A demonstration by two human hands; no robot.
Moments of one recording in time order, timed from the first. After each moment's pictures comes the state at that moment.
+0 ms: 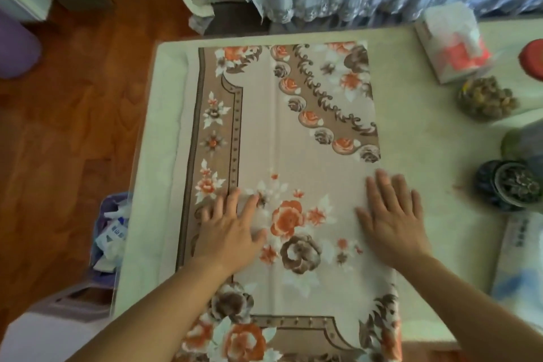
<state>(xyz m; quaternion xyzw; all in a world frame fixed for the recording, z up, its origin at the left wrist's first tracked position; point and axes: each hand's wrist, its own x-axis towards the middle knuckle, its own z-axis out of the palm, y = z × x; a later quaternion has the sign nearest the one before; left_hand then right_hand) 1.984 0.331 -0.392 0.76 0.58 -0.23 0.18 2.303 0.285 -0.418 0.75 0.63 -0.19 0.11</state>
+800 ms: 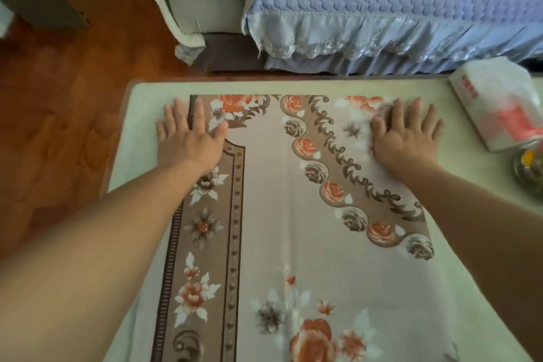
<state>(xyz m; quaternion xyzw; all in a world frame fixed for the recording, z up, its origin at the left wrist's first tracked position) 1.956 0.668 -0.450 0.67 0.73 -0.10 0.12 2.325 0.607 -0.446 0.85 0.51 -0.11 0.03</state>
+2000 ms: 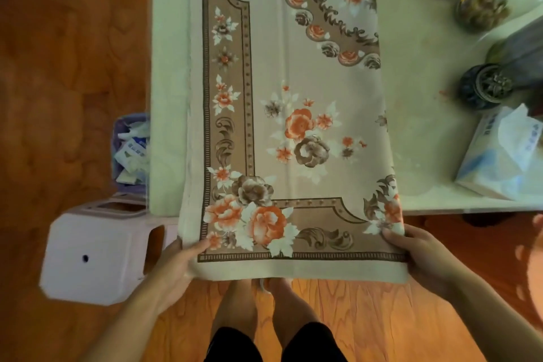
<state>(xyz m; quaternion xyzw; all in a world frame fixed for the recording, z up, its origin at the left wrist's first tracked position) 1.842 0.110 -0.354 0.07 0.68 0.19 0.70 2.282 0.067 -0.334 0.70 0.06 -0.69 -0.18</state>
